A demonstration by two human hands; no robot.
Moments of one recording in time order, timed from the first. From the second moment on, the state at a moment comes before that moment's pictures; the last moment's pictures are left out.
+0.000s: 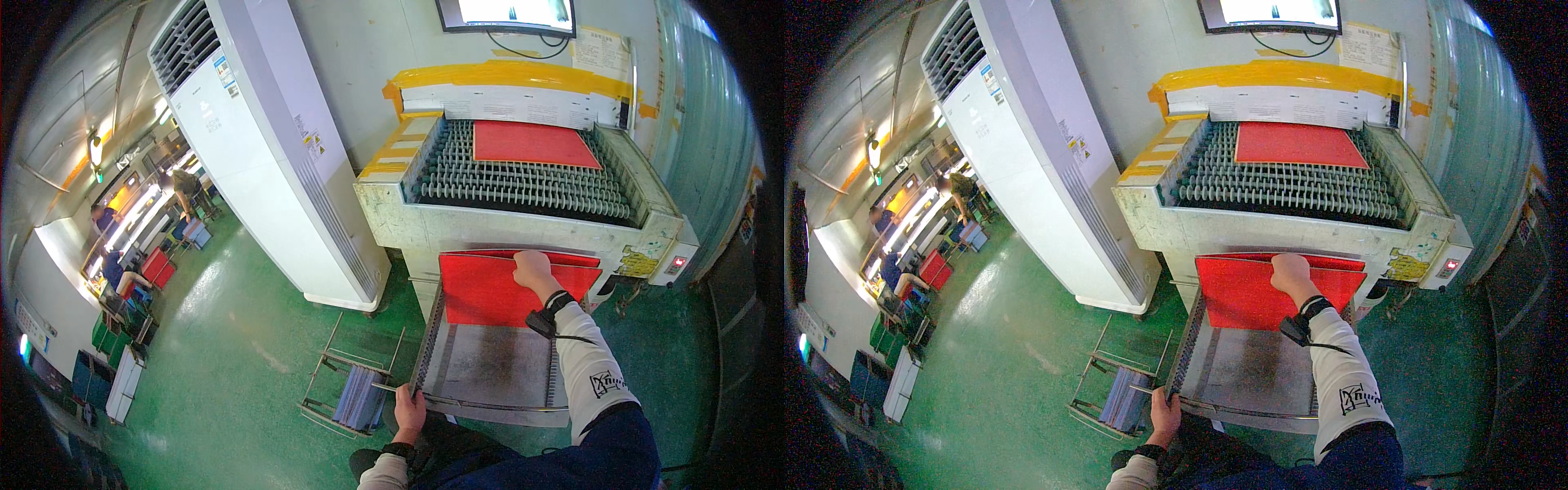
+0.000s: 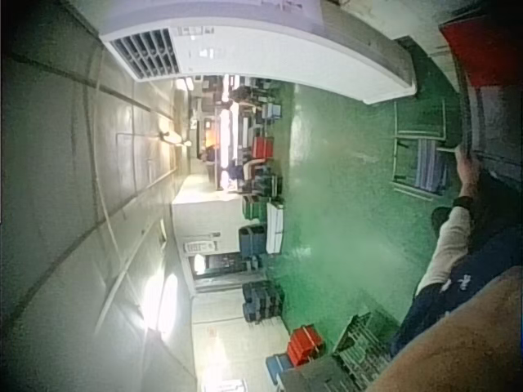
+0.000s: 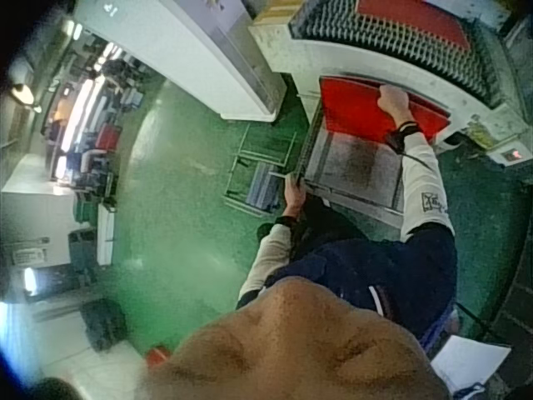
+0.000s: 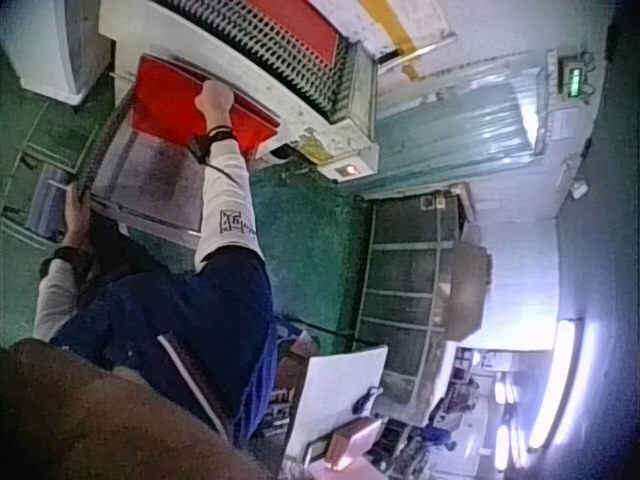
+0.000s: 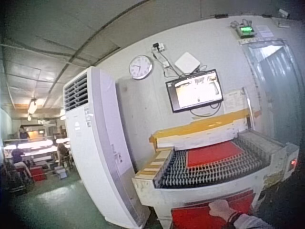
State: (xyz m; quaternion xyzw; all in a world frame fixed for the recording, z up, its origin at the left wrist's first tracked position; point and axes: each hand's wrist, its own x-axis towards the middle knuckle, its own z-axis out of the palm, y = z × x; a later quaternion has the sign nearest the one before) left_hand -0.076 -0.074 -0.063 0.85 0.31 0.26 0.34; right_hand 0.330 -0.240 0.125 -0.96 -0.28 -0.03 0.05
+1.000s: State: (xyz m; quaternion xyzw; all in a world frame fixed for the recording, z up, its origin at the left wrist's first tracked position) left_hand -0.078 -0.071 -0.067 0.85 0.30 0.26 0.35; right_hand 0.330 -0.239 0.125 -0.96 -0.29 -0.04 0.05
